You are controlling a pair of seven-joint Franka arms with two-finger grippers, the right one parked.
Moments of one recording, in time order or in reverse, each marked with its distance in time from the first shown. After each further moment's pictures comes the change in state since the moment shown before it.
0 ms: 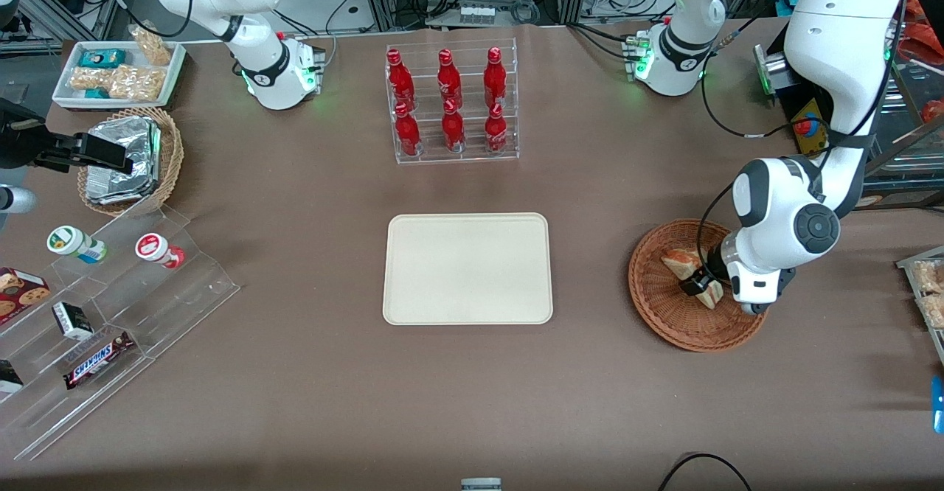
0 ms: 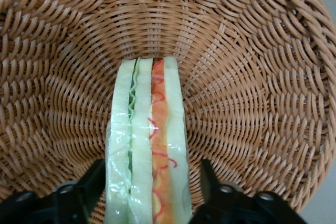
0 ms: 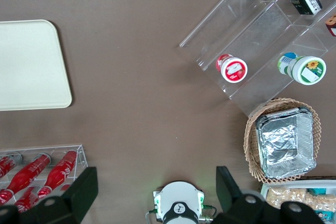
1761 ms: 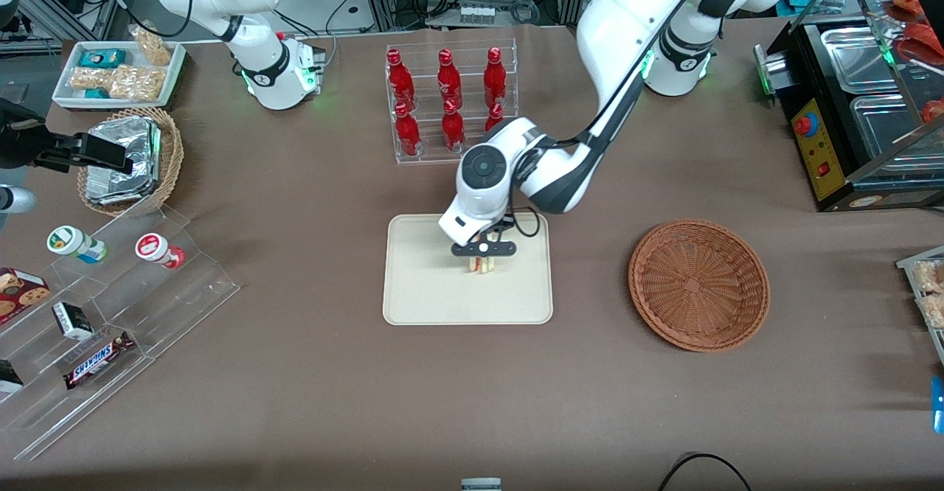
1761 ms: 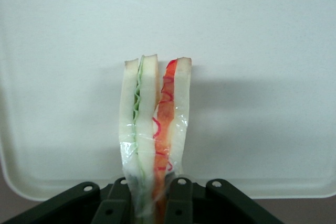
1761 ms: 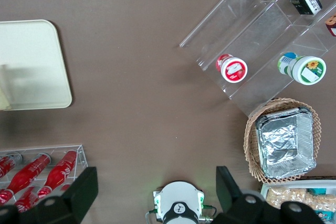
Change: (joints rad) arm -0.752 0.321 -0.013 0.530 0.085 -0.159 -0.055
